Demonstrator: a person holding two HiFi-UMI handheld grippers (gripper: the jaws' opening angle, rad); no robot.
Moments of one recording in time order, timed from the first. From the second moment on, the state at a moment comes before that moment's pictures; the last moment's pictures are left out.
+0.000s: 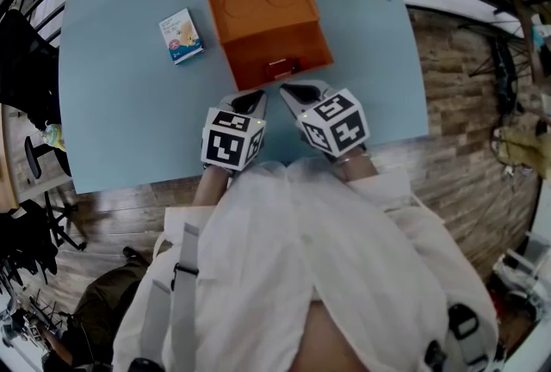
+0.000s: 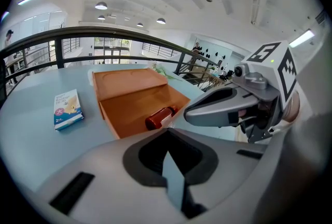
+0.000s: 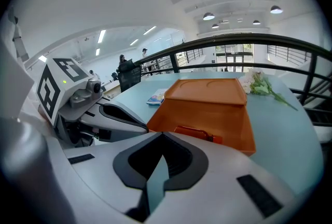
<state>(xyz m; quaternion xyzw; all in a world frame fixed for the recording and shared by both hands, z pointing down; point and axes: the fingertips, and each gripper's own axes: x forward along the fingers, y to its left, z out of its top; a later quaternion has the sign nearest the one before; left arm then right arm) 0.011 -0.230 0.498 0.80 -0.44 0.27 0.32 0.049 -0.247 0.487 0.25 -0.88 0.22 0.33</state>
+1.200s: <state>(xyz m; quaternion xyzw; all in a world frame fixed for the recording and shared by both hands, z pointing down) 0.011 -0.226 0.501 0.80 -0.43 0.27 0.33 0.044 -0.245 0.492 0.24 -0.88 0.22 0.34</state>
